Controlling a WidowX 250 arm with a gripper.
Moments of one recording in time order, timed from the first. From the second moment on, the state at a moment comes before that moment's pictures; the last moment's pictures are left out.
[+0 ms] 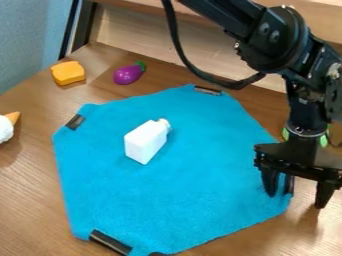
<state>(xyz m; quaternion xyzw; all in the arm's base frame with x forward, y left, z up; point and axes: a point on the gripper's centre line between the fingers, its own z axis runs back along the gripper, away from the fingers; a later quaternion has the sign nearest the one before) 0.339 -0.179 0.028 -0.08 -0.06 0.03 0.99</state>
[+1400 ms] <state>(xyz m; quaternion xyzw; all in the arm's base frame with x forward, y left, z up) 0.316 -0.173 0.050 -0.09 -0.03 0.00 1.00</state>
